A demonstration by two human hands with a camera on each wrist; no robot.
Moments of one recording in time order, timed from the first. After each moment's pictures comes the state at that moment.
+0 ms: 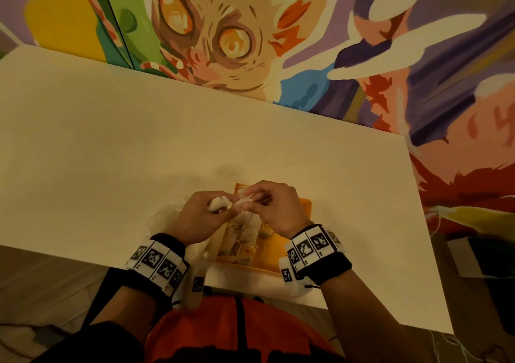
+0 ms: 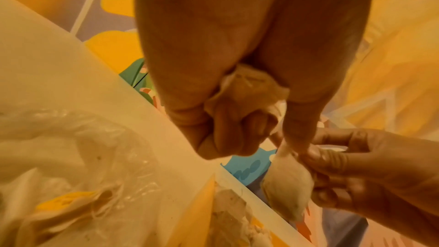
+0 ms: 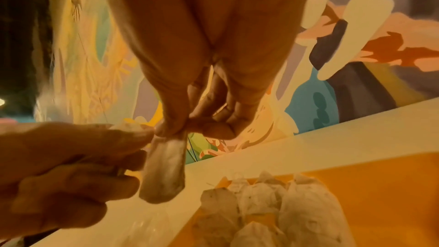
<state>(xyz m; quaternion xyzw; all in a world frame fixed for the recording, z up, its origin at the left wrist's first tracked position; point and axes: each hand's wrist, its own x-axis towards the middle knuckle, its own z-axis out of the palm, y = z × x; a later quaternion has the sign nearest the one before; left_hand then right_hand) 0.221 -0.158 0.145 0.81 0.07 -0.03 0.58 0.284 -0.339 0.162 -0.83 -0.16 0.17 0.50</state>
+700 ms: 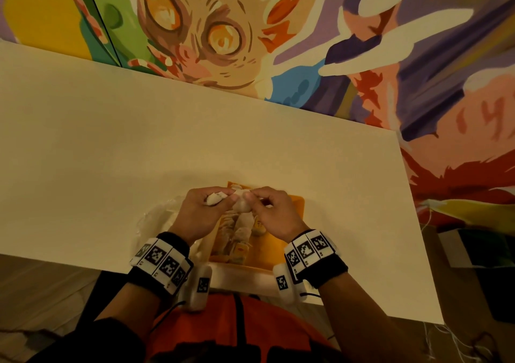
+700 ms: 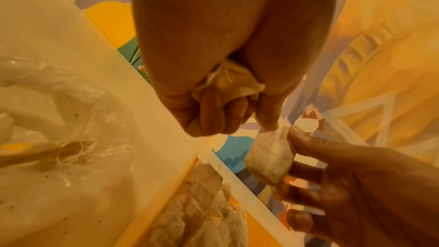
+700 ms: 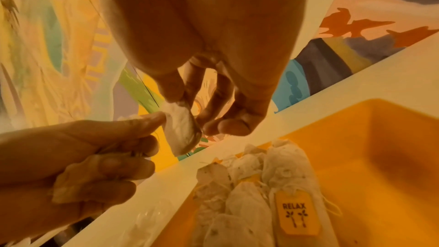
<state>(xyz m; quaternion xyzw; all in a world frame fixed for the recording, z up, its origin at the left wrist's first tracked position) 0.232 -0.179 0.140 0.75 0.12 0.03 0.65 0.280 -0.348 0.139 -0.83 -0.11 0.16 0.52</state>
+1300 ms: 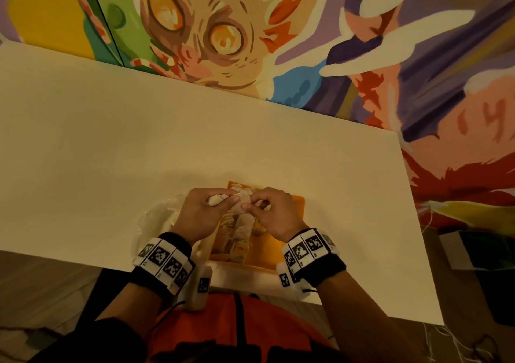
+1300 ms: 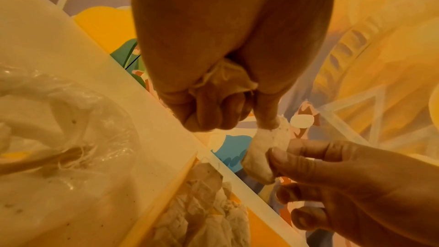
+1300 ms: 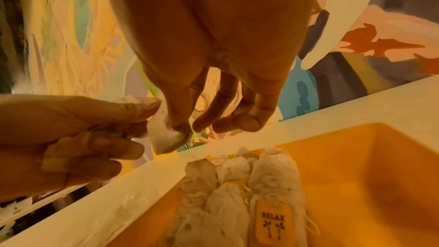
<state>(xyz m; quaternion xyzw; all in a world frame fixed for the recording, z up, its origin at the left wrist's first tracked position) 0.232 -0.177 0.134 0.77 0.09 0.04 0.63 0.278 -0.352 0.145 -0.89 -0.14 0.14 0.42</state>
